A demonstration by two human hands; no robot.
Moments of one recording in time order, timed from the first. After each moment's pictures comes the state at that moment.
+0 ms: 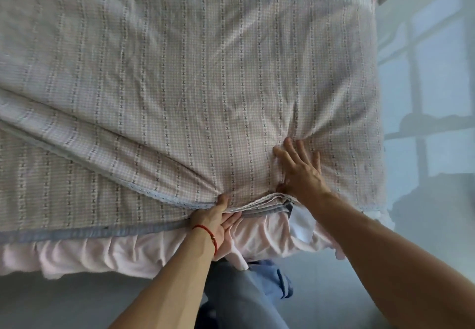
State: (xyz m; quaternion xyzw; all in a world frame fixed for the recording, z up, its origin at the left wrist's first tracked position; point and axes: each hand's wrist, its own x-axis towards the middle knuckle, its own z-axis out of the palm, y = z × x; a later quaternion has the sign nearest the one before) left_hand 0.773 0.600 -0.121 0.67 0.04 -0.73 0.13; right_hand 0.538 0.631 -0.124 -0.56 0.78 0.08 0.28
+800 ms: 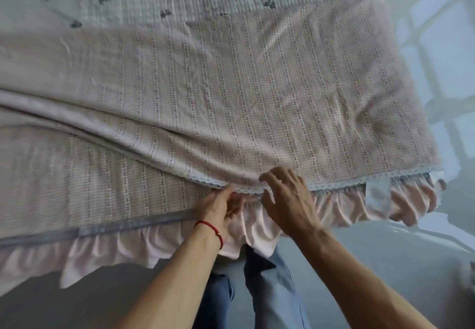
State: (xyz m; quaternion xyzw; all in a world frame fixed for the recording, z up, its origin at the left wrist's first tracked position) left_hand 0.929 0.547 -0.073 0.68 -0.13 -0.71 0.12; right_hand 0.784 0.637 -0.053 -0.55 0.81 -0.13 0.16
